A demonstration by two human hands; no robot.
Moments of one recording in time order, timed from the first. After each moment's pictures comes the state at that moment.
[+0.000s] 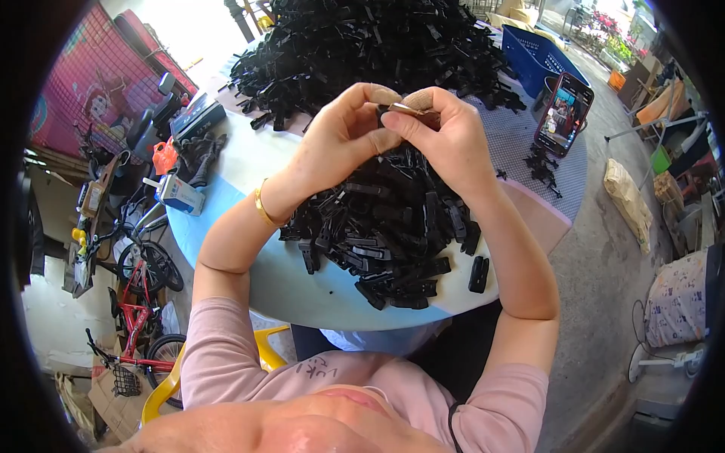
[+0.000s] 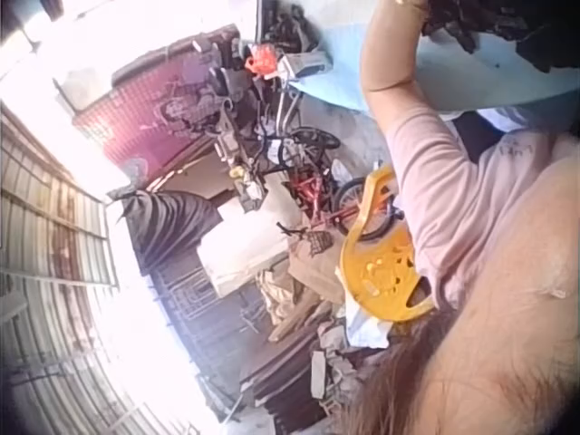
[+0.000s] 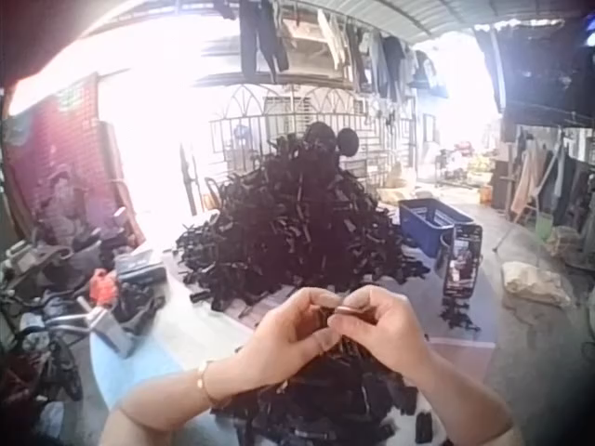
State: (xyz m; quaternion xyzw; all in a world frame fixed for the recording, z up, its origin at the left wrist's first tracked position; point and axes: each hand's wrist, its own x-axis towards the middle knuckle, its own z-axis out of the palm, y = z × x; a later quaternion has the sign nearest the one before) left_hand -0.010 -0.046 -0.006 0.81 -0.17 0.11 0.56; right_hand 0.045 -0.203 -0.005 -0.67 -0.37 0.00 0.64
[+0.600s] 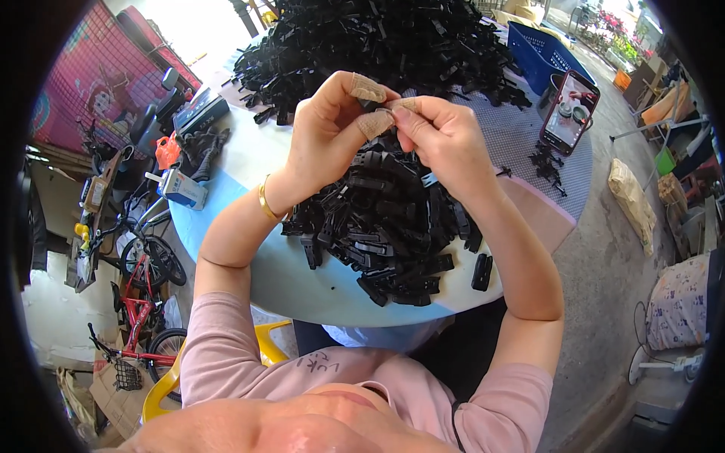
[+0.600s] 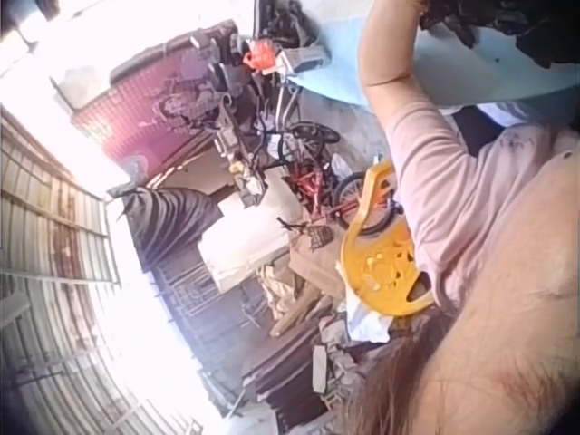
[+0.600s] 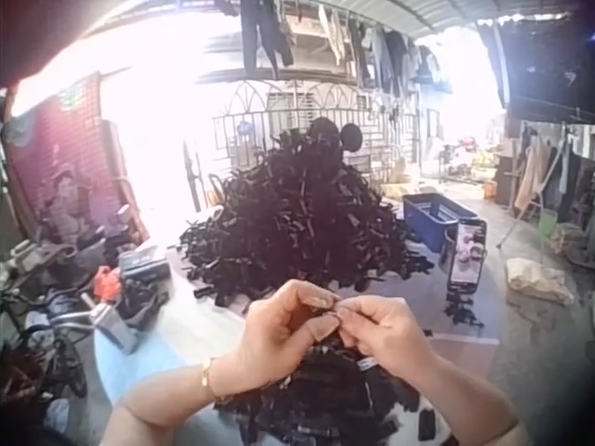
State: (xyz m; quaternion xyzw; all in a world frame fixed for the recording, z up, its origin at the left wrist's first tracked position) left_hand -0.009 -0.044 -0.013 0.76 -0.21 0.31 0.53; right_hand 0.037 -0.203 -0.008 -0.64 -0.31 0.14 0.68
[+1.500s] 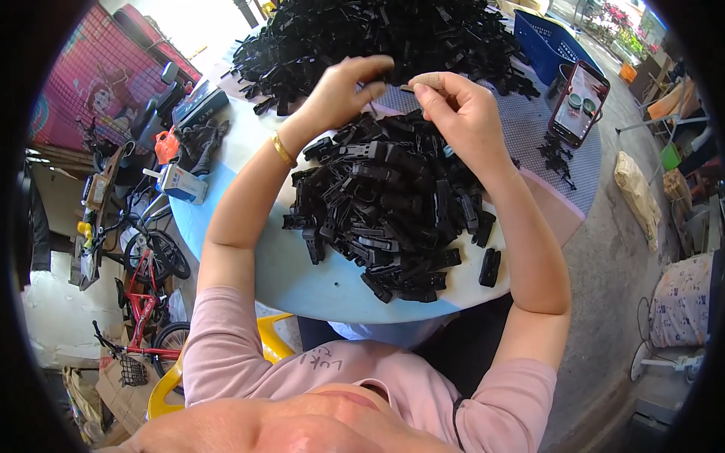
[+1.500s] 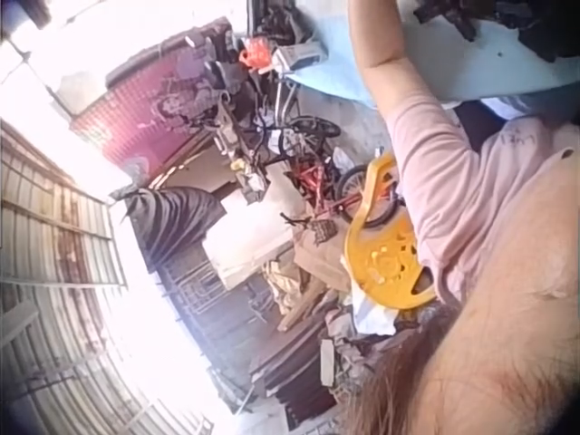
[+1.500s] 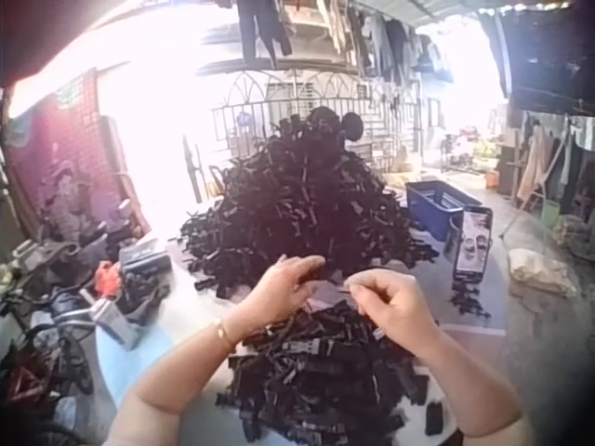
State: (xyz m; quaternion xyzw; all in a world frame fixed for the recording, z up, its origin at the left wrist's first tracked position) left_hand 0.060 0.007 -0.042 0.90 -0.22 0.31 0.24; right_hand 0.073 -0.201 -0.033 -0.71 -0.36 -0.06 0.60
